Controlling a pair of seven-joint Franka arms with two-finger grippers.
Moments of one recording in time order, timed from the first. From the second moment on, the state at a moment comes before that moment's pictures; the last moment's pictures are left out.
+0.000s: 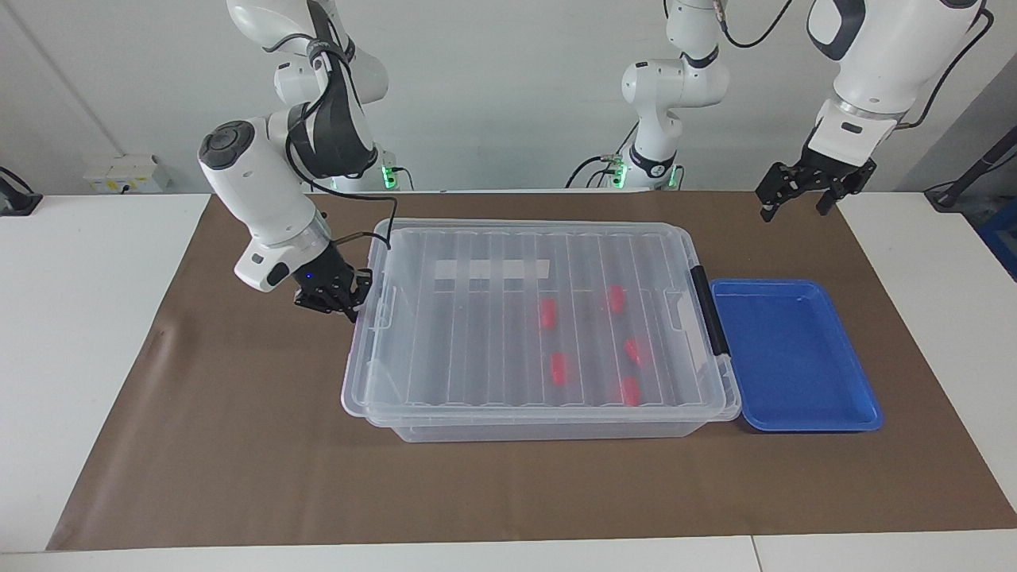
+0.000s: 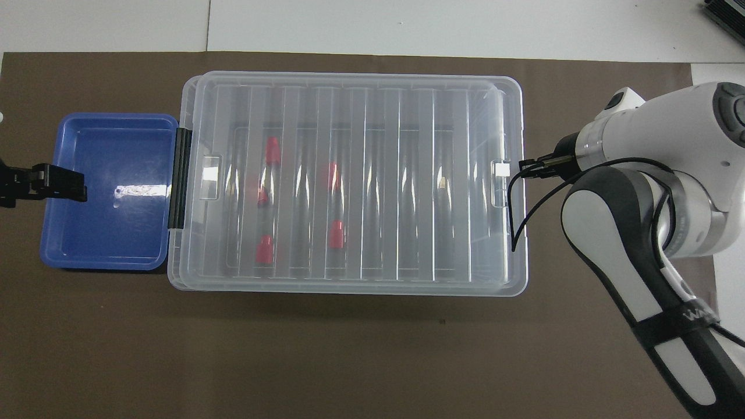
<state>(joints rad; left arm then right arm) -0.07 -0.06 0.02 -1.66 0.04 1.61 -0.08 0.13 0.15 0.00 -1.83 0.22 2.08 -0.11</state>
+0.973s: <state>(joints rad) -0.07 -0.06 0.02 -1.66 0.04 1.61 -0.08 0.13 0.15 0.00 -1.84 0.26 2.08 -0.11</state>
